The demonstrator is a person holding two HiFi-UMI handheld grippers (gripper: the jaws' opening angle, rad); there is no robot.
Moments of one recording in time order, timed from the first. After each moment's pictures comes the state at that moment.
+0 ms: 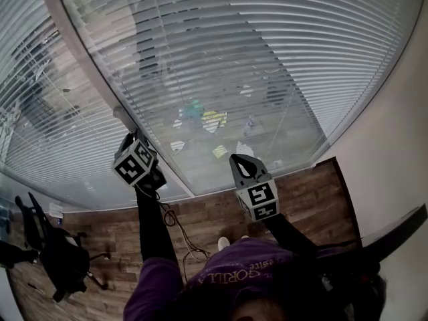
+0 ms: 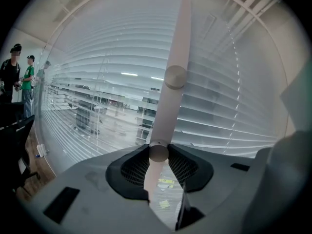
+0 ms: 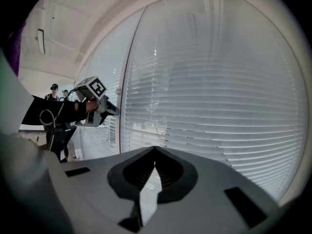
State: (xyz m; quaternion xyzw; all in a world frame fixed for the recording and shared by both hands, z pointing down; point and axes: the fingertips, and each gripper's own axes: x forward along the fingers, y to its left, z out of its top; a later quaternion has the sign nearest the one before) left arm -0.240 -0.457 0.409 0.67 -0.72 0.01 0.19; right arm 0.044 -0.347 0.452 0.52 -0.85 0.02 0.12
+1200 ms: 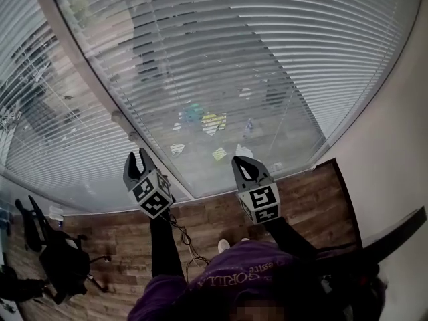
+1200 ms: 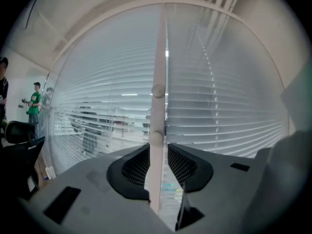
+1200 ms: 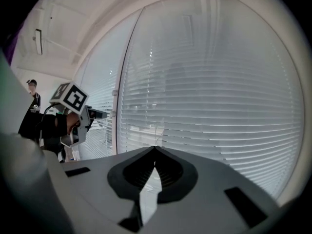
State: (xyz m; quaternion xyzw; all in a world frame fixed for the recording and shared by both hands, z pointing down) left arm -0.224 -0.402 0.414 0.65 -0.76 0.00 0.06; right arm 0.058 -0.346 0.451 0.53 -0.84 0.02 0.11
